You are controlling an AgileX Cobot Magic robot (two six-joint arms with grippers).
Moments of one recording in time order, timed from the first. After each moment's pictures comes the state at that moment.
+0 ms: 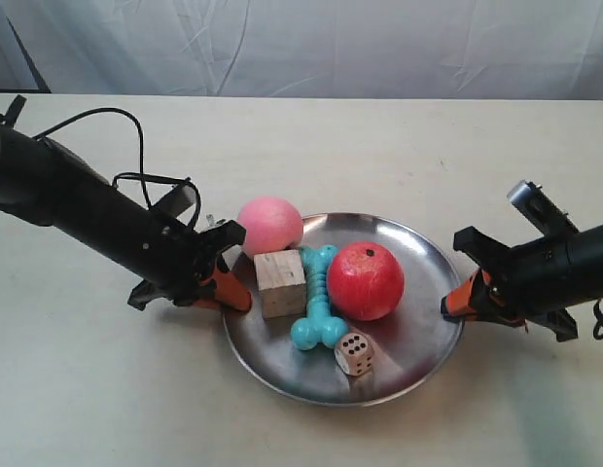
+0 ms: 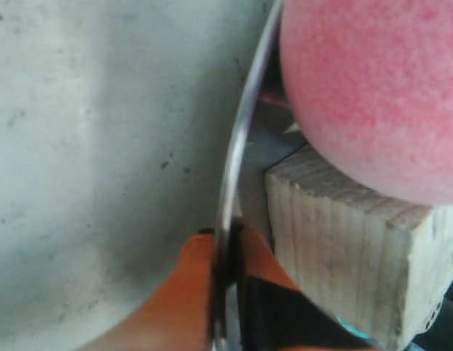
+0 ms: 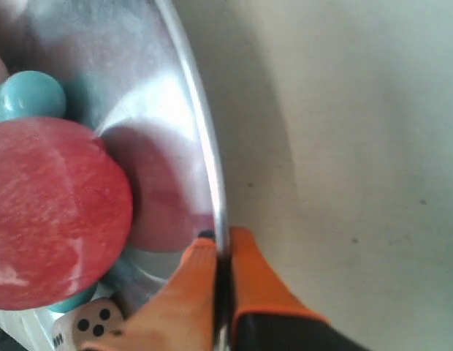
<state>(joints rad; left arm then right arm) -0.29 2.00 -0.95 -1.16 0.87 0.64 -0.15 1.72 -0.62 1.22 0.77 -0.79</state>
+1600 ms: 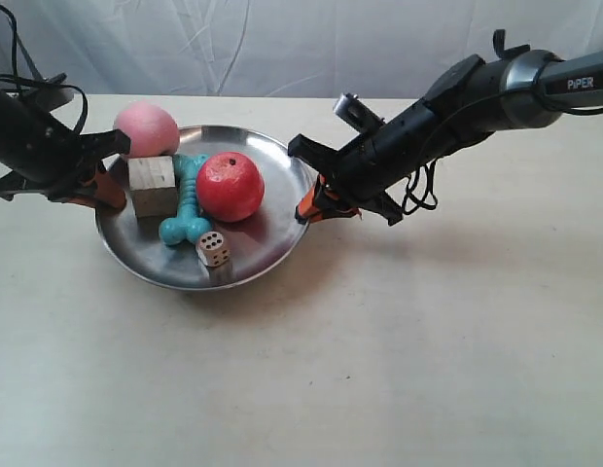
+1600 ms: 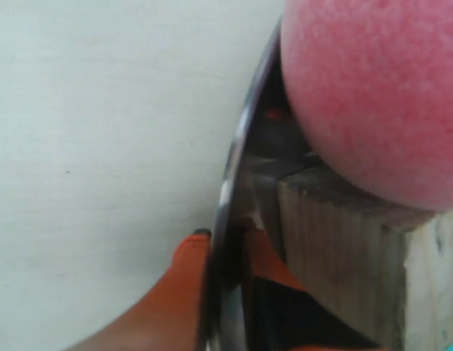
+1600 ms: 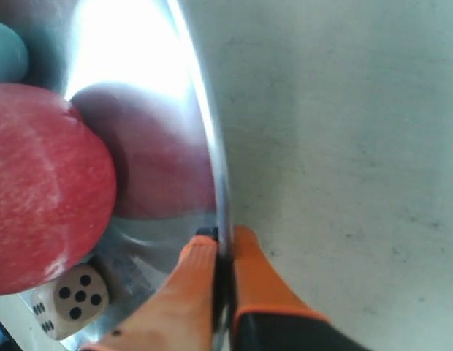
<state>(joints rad) 0.00 1.92 -1.22 -0.64 0.80 0.37 0.23 2.18 -1.43 1.02 0.84 -0.35</state>
